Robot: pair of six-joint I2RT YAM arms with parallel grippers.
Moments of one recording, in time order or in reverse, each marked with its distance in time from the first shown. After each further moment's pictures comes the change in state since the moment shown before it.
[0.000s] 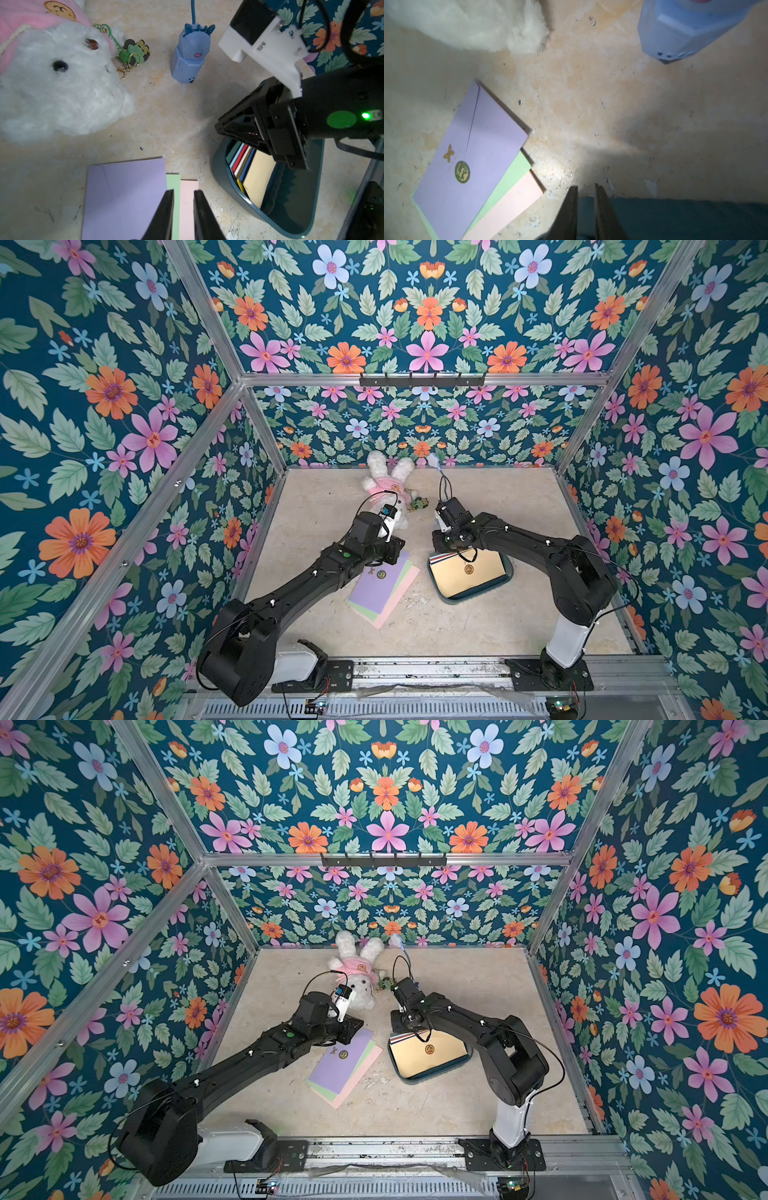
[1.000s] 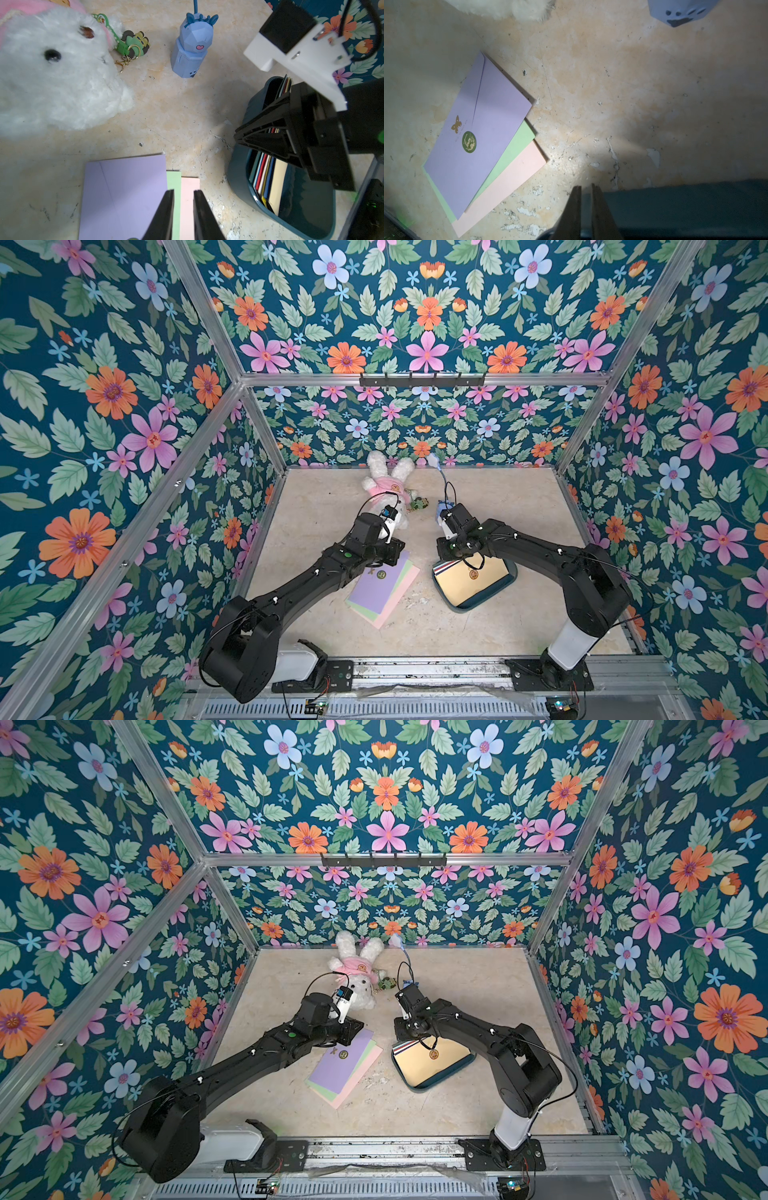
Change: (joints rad) left arm 0.000 0.015 -0.008 0.001 0.004 0.000; right arm 0.004 -0.085 -0.085 -0.006 -0.051 -0.004
